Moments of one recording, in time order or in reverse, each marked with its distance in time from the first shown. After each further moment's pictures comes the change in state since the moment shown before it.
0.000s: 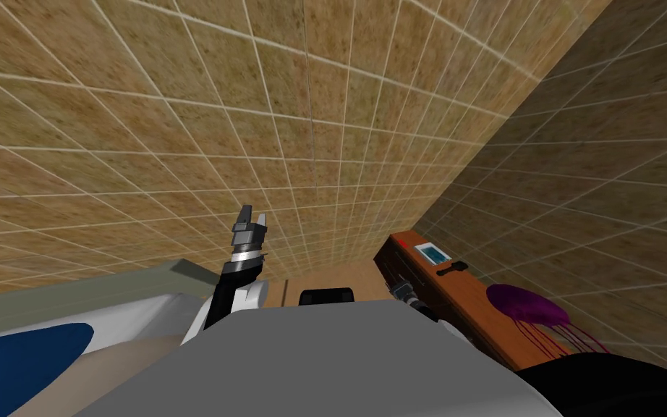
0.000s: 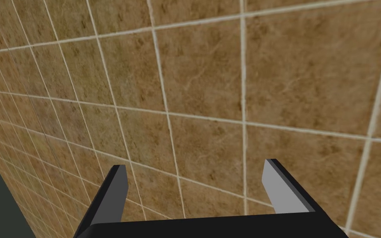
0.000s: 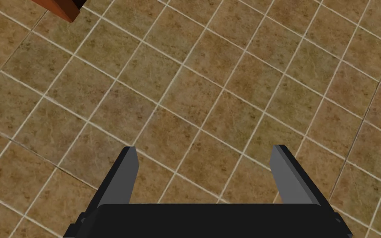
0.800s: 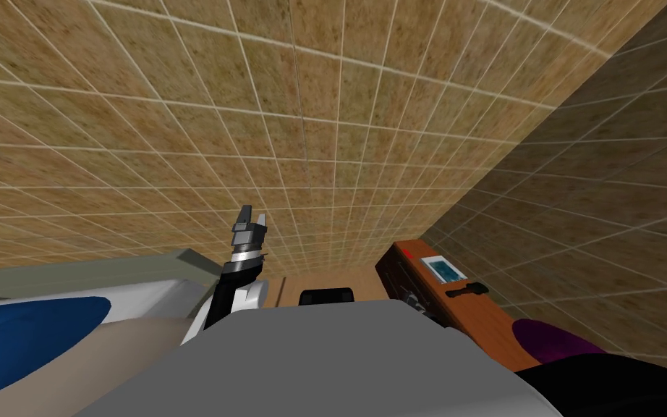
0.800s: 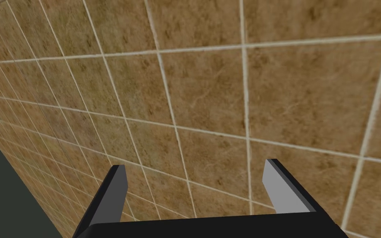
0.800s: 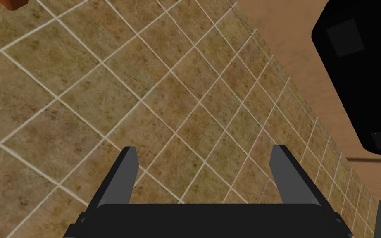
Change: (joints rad) left arm 0.000 0.000 0.000 0.000 0.000 0.000 0.000; right arm -0.032 -0.136 0.089 0.198 0.152 -0.069 0.095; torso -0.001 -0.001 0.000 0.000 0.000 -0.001
